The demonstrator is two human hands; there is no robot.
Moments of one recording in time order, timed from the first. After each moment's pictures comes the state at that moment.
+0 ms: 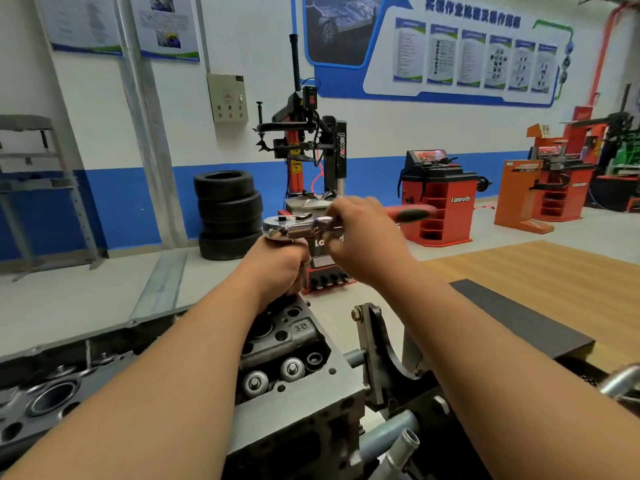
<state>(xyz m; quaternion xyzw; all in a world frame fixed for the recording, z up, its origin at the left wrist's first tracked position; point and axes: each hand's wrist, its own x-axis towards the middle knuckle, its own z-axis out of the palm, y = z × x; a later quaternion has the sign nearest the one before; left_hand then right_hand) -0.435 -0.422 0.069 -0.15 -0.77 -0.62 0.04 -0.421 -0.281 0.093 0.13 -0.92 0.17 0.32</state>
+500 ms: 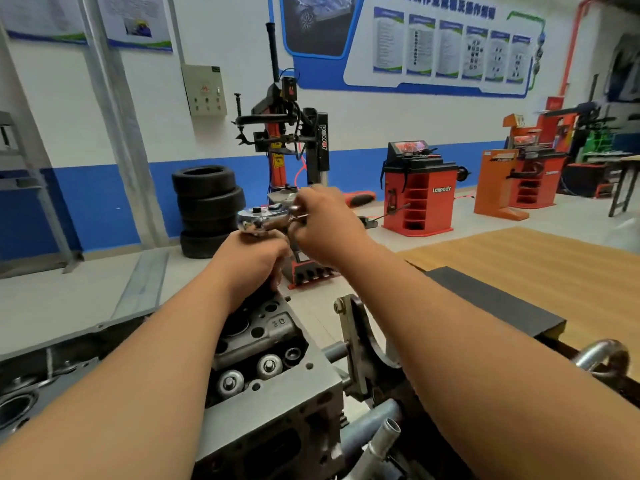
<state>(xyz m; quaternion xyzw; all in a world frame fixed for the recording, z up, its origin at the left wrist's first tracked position) -0.438 -0.427 0.064 -0.16 -0.79 -0.59 0.07 -0.446 -0.290 0.093 0.15 -0.92 0.22 0.30</state>
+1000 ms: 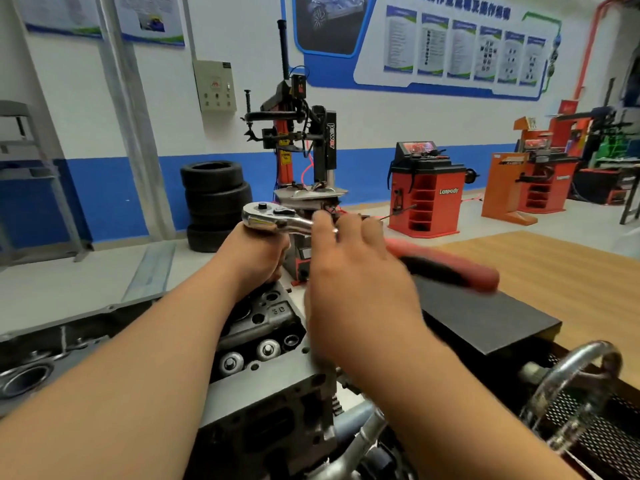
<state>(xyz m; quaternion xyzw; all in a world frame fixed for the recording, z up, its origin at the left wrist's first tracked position) -0.427 -0.418 0.070 -0.15 -0.79 -0.58 0.08 -0.326 -0.300 0.062 0.08 -0.92 0.00 0.38</state>
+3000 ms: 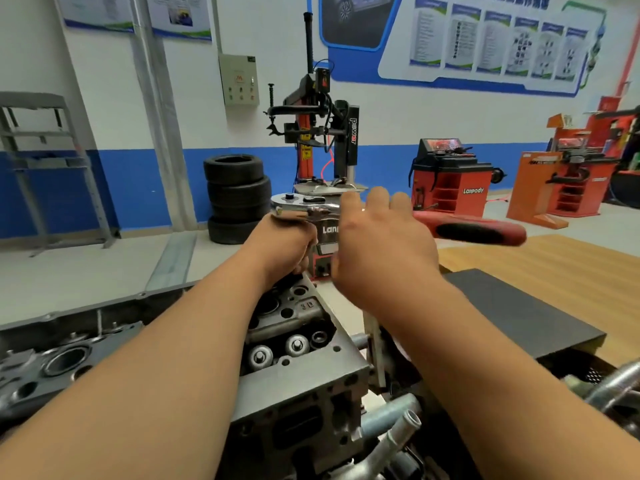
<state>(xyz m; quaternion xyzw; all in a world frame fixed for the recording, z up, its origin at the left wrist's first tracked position) -0.427 -0.421 0.072 -0.13 -0.80 -0.58 0.09 -0.362 -0.296 0.089 0.06 -0.95 -0.01 0.32</state>
